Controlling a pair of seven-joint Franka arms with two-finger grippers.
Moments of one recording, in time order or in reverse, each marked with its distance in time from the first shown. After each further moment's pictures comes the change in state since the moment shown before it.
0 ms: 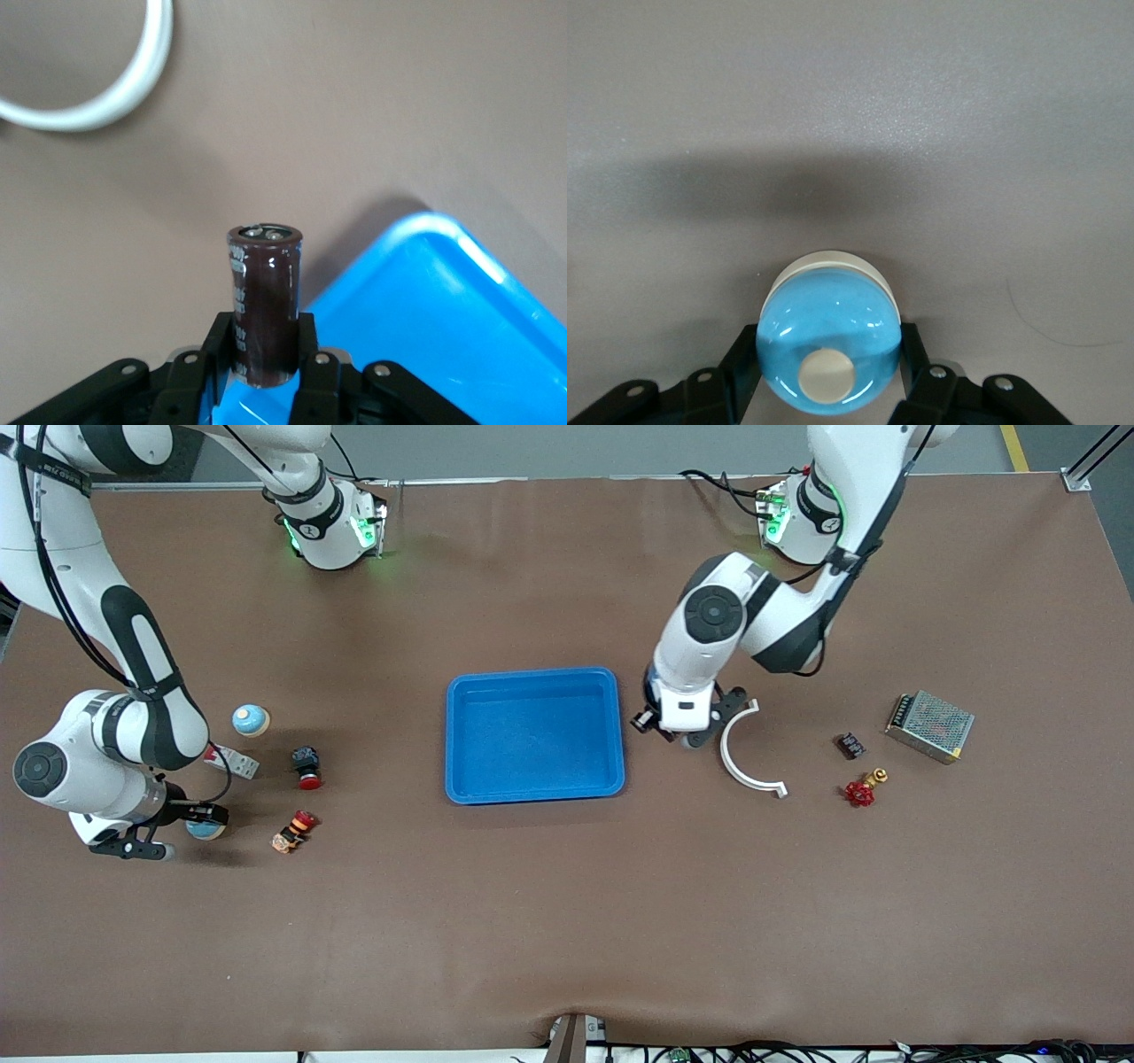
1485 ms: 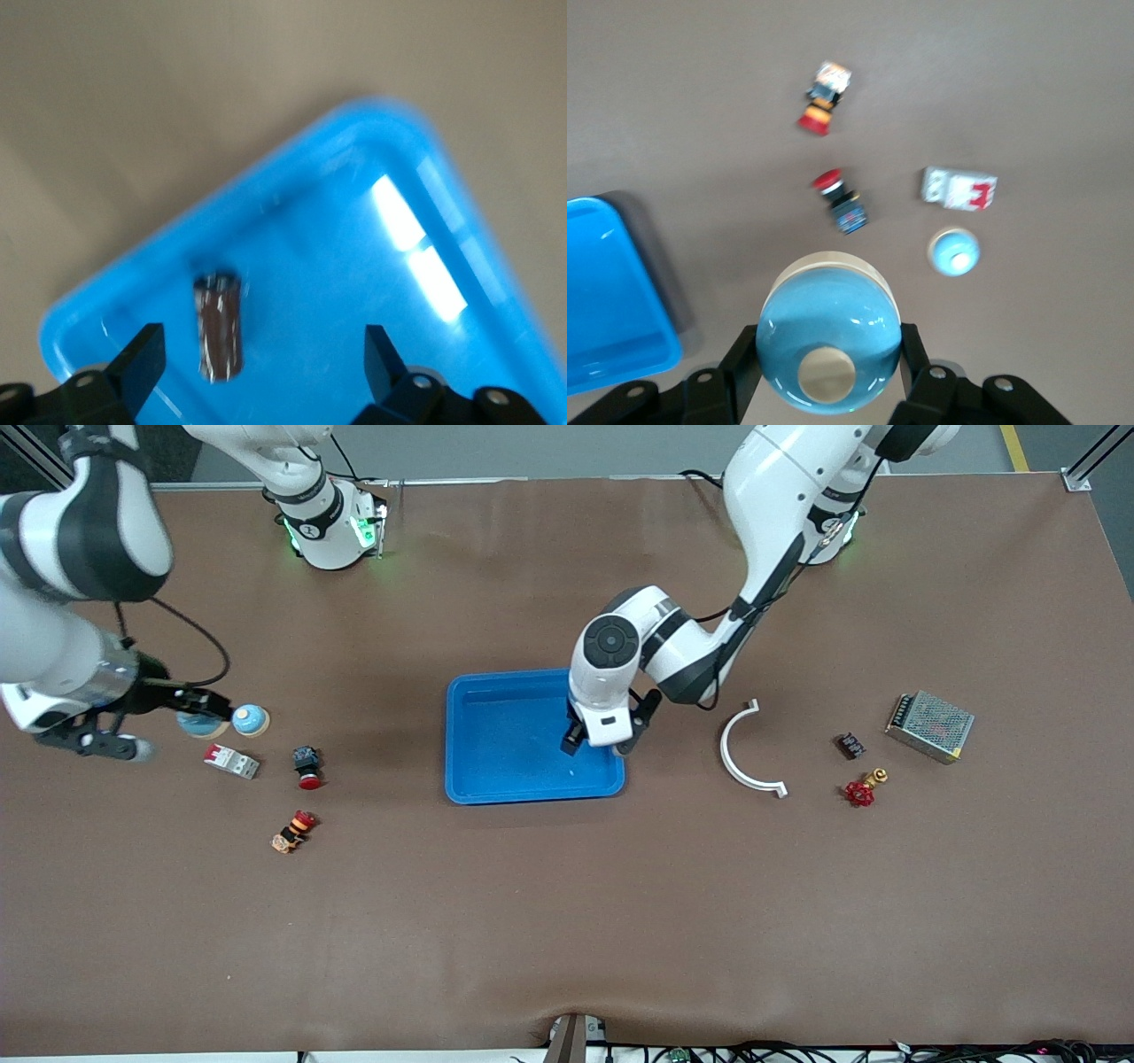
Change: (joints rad) left arm -0.155 0.240 0.067 0.298 0.060 -0.070 -0.344; right arm 0.256 -0.618 0.052 -0.080 0.095 -0.657 0.349
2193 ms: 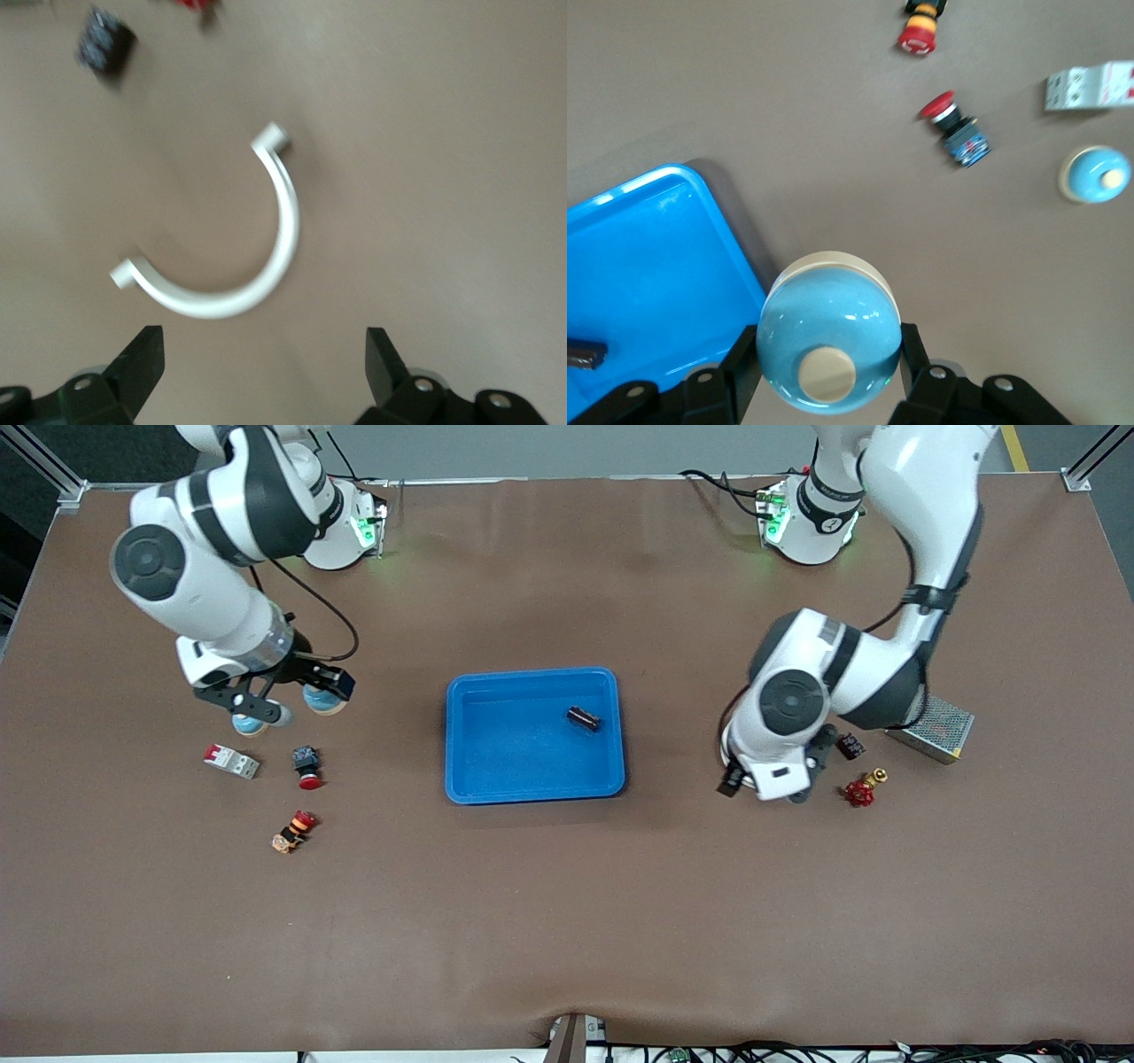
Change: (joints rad) left arm 0.363 -0.190 0.012 -0.126 0.066 -0.274 0.328; right arm 0.251 -0.105 0.002 -0.282 0.065 0.262 0.377
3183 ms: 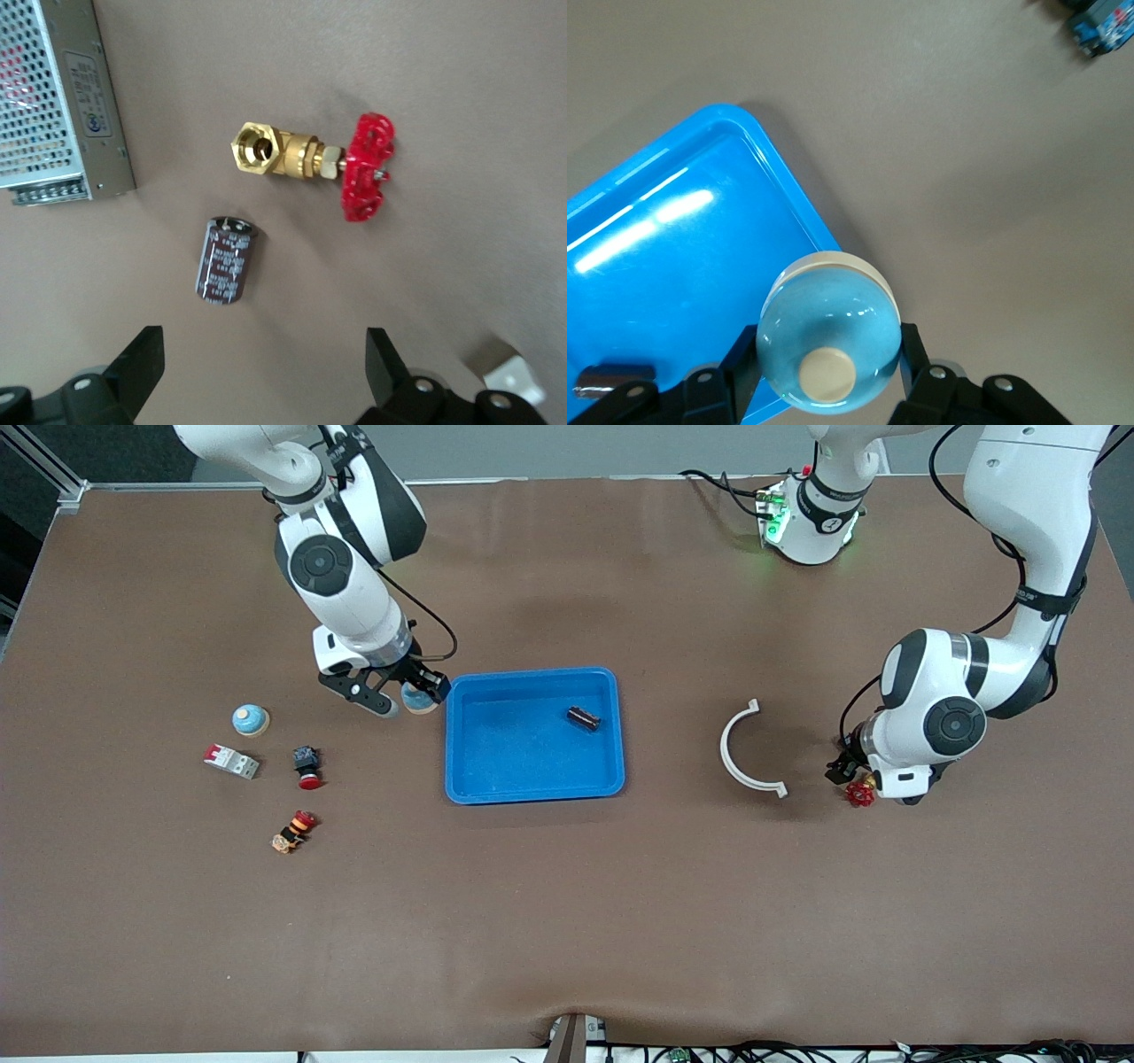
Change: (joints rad) left arm 0.327 -0.047 -0.001 -0.300 0.039 0.206 0.417; right arm 0.214 0.148 0.000 -0.069 0.000 0.260 0.317
